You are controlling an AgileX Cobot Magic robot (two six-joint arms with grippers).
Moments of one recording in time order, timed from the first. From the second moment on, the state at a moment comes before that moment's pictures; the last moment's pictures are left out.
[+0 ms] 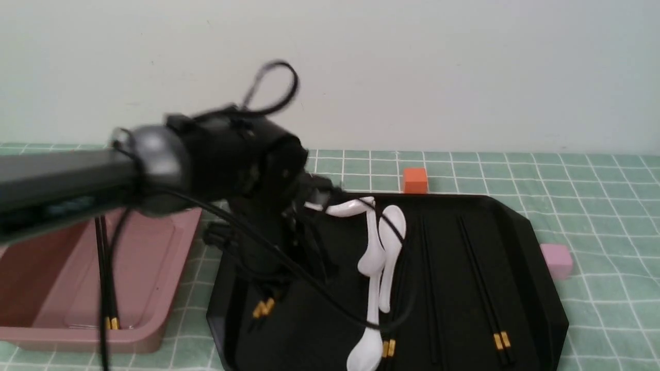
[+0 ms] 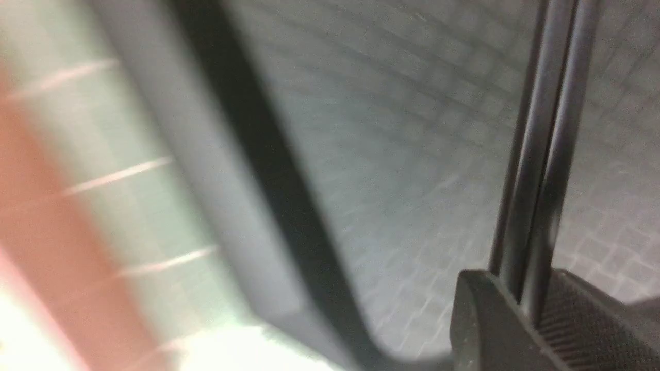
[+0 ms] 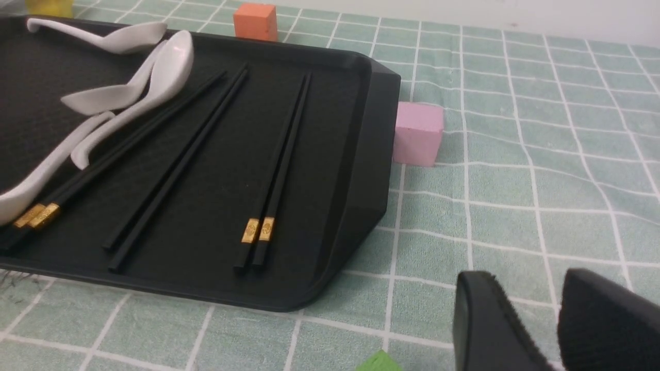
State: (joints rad) right arm 0.11 -0.01 0.02 -0.03 0.37 0.03; left arm -0.62 1.81 -1.37 0.15 0.98 -0.37
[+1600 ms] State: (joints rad) right arm 0.11 -0.01 0.02 -0.03 0.37 0.03; left arm 0.01 1.75 -1.26 -0.03 1.03 -0.24
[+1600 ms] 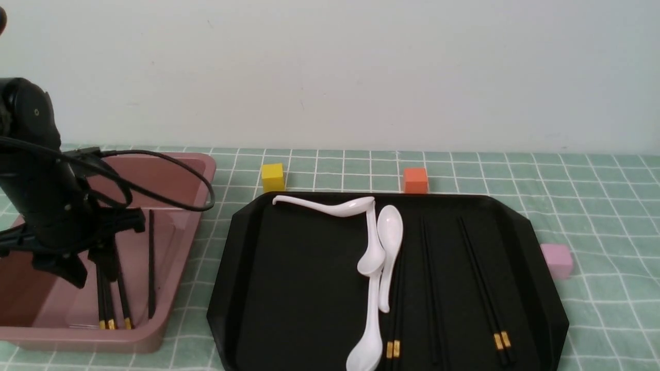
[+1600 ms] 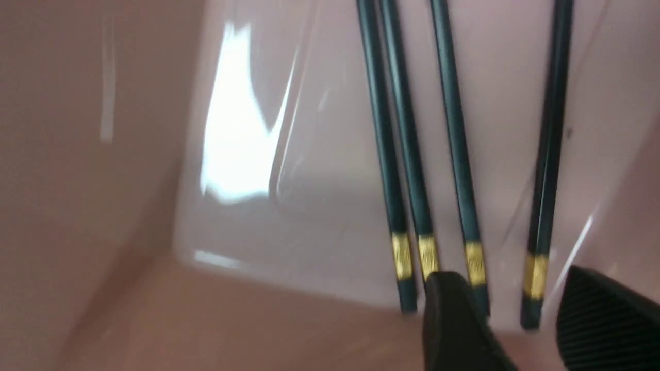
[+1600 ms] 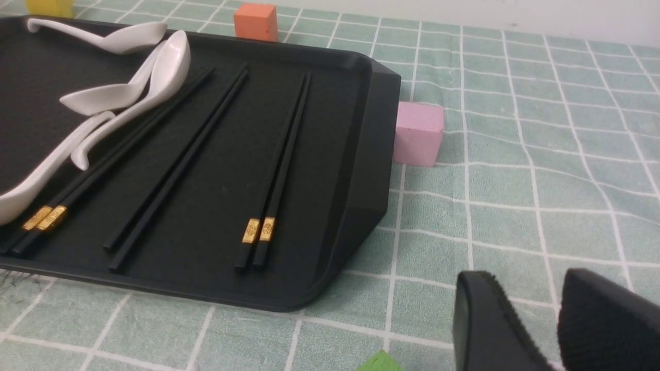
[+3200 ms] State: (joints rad) right arm 0.11 -0.01 0.02 -0.03 0.37 0.03; left arm 0.01 0.11 -0.31 -0.31 0.61 -0.05
